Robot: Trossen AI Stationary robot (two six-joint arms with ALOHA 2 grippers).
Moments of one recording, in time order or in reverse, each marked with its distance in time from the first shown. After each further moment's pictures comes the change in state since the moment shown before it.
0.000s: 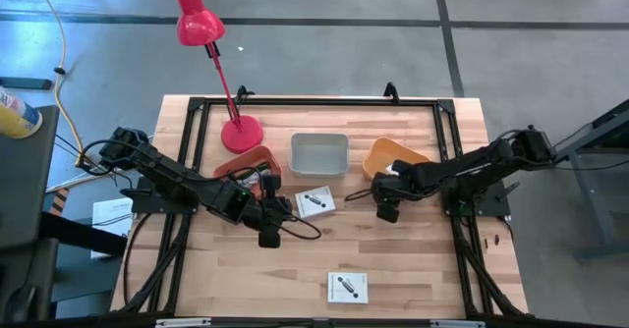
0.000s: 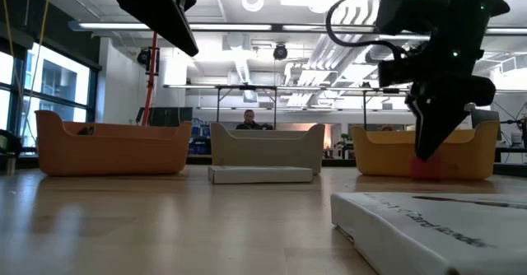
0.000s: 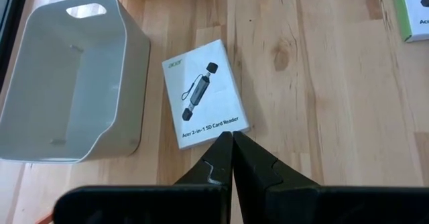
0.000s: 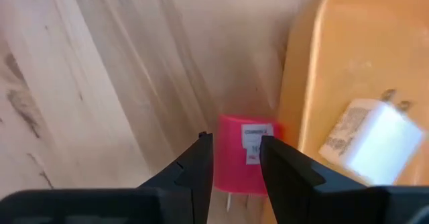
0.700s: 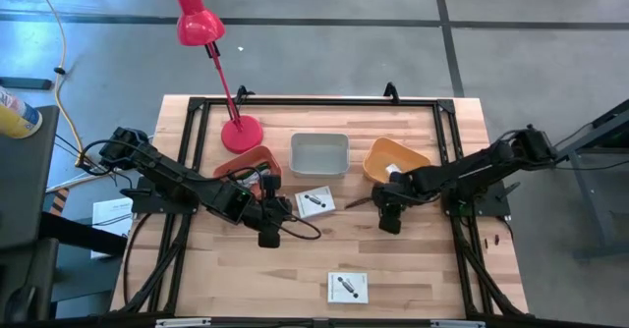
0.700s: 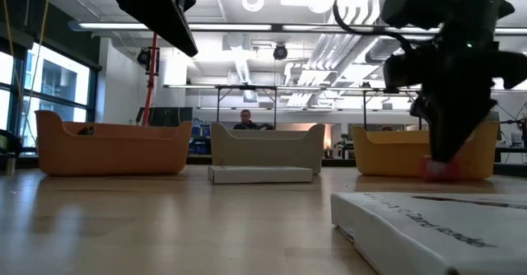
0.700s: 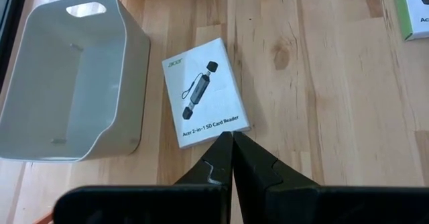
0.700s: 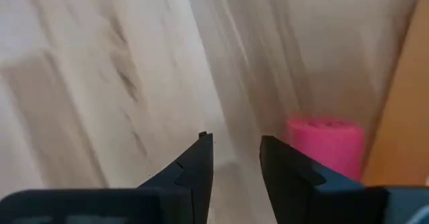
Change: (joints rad) left arm 0.000 0.000 0.000 -0.004 0.000 0.000; right arm 0.047 0.003 -0.025 0.087 -0.204 0.027
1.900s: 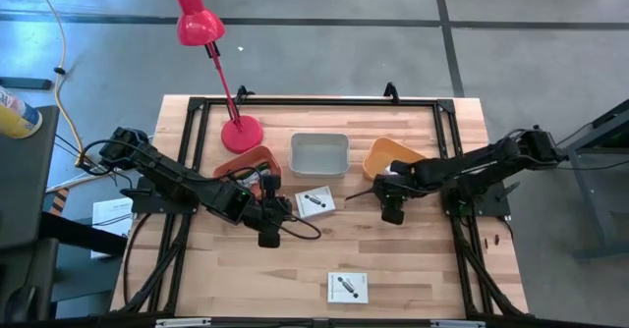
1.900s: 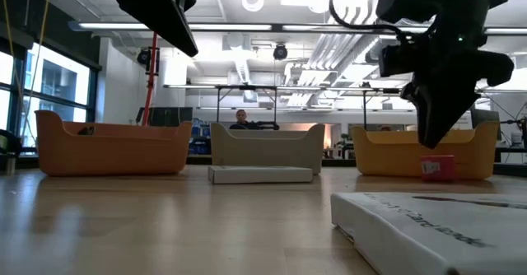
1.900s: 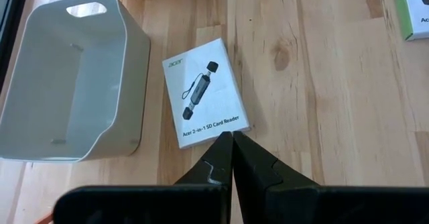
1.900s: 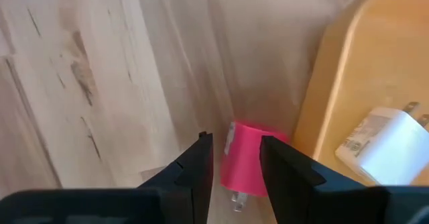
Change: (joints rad) left arm 0.000 0.000 0.000 0.001 -0.001 0.001; right arm -0.062 -0.056 0.051 -0.132 0.099 -0.146
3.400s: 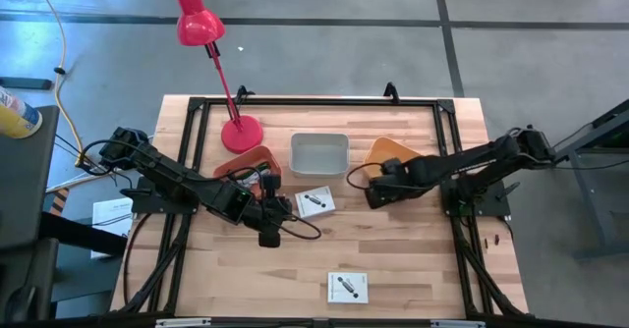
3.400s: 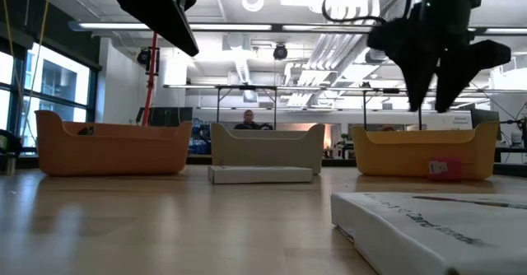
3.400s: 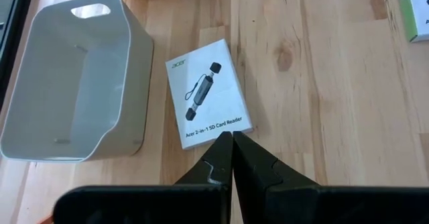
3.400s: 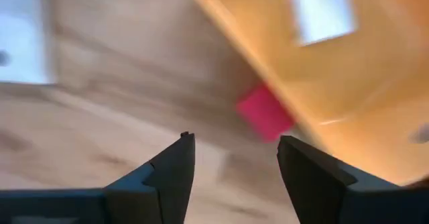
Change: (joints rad) left arm 0.000 0.000 0.000 0.001 -0.011 -0.001; right arm 0.046 0.064 0.251 -0.335 0.057 1.051
